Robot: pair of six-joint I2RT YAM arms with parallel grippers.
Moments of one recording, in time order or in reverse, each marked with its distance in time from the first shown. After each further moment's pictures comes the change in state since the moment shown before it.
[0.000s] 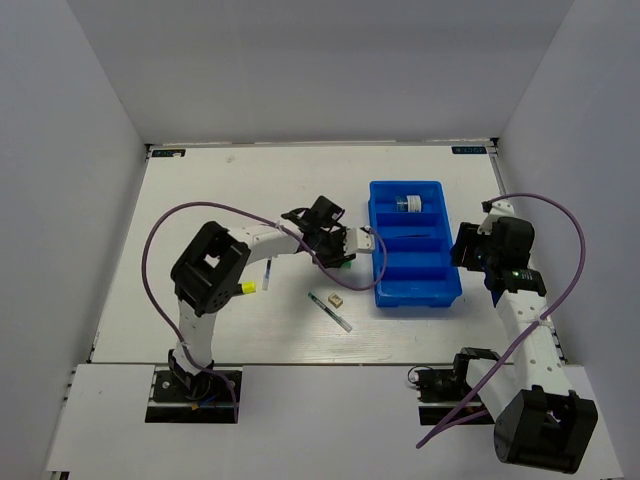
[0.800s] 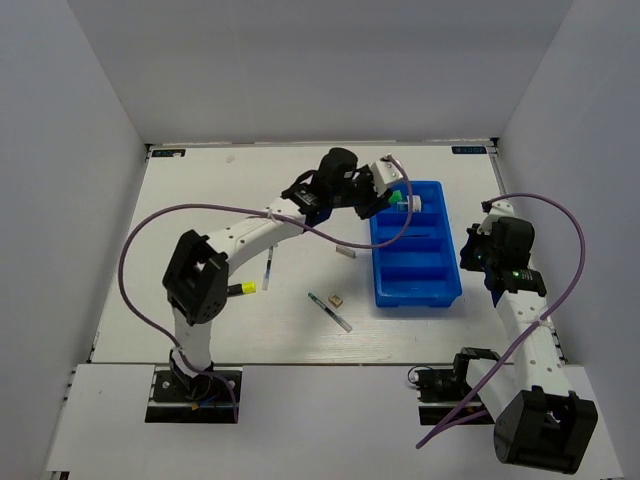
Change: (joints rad) left arm -0.051 -0.123 0.274 0.195 -0.010 -0.397; right arm 0.000 -0.002 0.000 -0.001 -0.014 0.003
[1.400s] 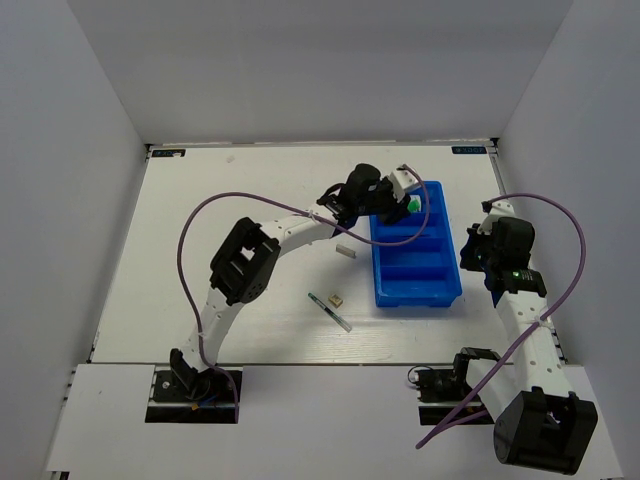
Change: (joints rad) left arm -0.034 0.384 0.202 0.257 0.011 -0.188; right arm 0.000 -0.004 0.000 0.000 0.000 0.000
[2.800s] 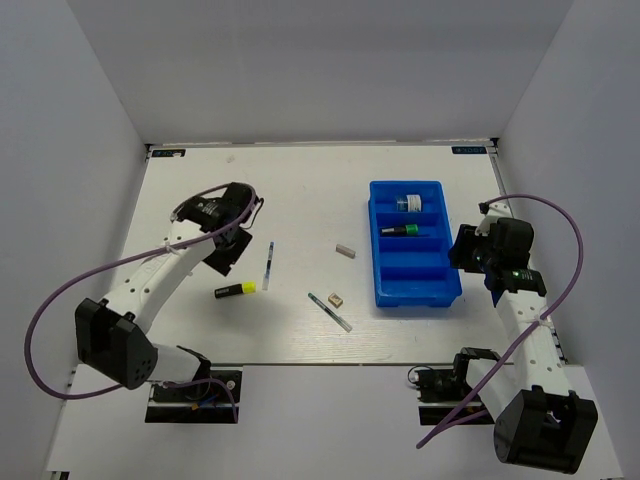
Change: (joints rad) left arm 0.342 -0.897 -0.521 -1.361 -0.824 -1.602; right arm 0.000 0.006 0.000 -0.021 -0.051 0.002
